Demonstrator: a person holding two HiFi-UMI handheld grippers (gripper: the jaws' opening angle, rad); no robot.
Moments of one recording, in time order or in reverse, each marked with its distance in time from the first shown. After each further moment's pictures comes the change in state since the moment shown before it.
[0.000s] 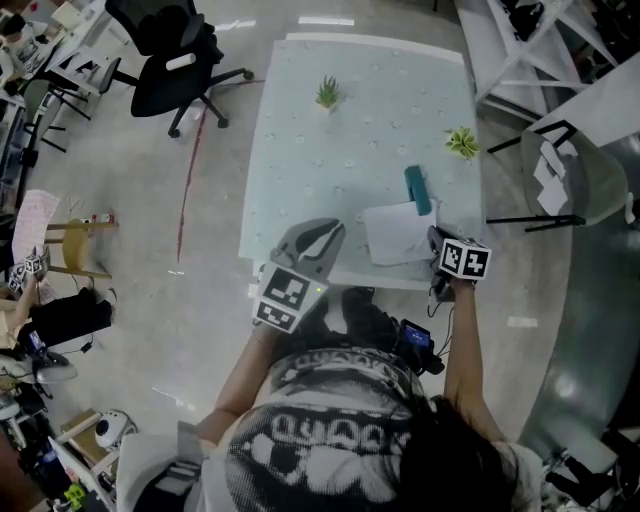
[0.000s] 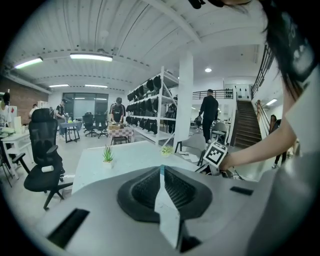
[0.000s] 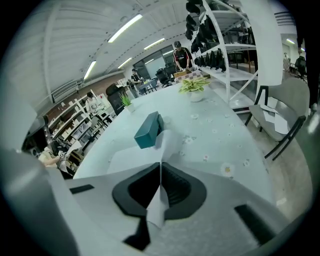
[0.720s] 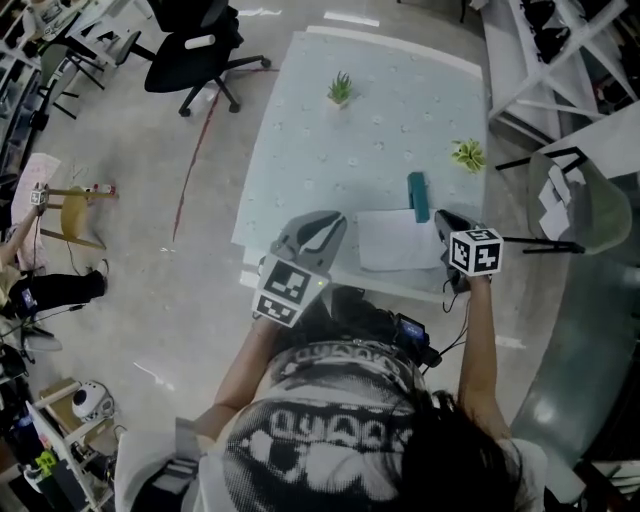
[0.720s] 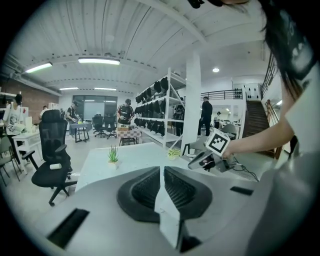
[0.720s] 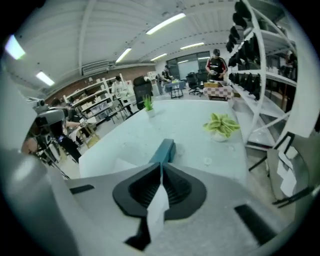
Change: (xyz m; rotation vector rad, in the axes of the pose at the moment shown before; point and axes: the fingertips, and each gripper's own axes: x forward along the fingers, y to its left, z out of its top) left arm 0.013 -0.002 0.006 -0.031 -0.021 0.106; right arm -0.018 0.017 0.078 -0.375 -0.001 0.092
